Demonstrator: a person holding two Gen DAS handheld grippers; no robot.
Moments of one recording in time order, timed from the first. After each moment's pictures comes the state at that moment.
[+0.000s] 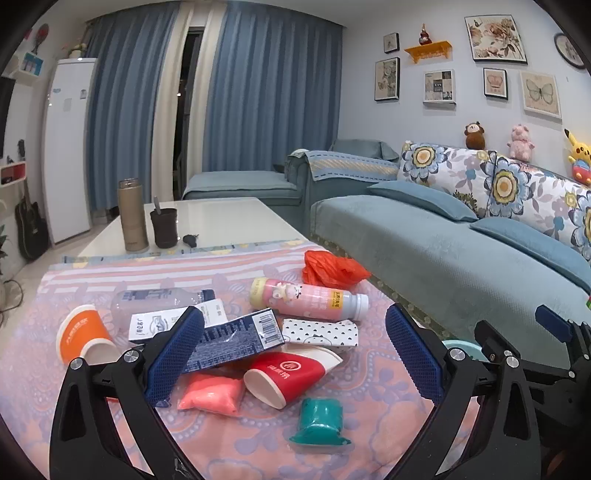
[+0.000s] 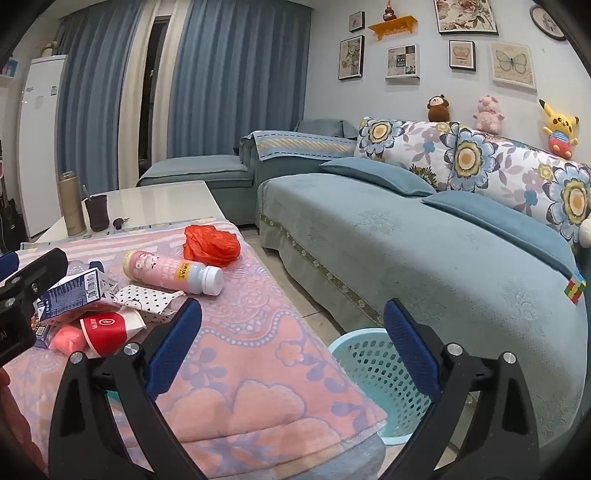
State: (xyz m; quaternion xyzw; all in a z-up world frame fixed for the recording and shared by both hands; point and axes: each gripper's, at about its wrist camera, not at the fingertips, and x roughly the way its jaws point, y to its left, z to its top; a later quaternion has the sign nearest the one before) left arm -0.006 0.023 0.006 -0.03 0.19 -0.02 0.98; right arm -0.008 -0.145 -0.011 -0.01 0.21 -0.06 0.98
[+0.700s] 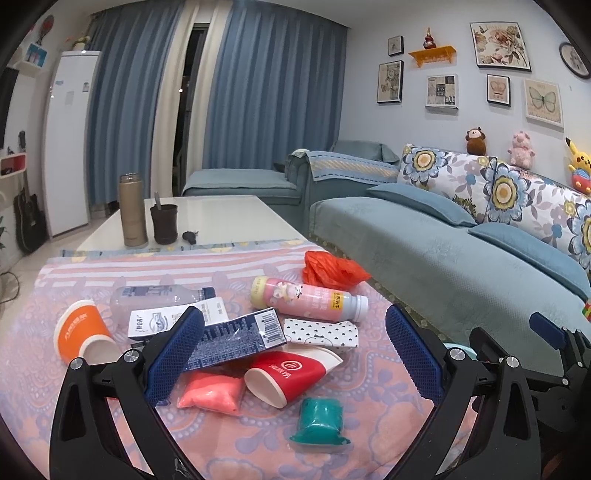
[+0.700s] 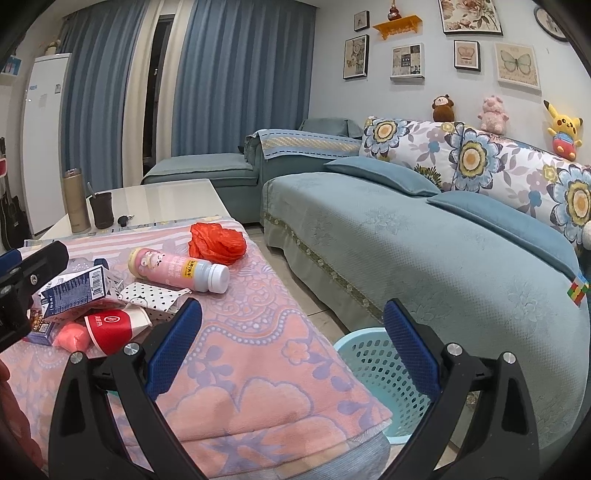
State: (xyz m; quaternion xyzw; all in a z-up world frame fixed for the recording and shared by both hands) left arm -0.007 0.025 0.005 -0.04 0.19 -0.02 0.98; right arm -0.007 -0.140 -0.011 -0.02 0.21 -0.05 0.98
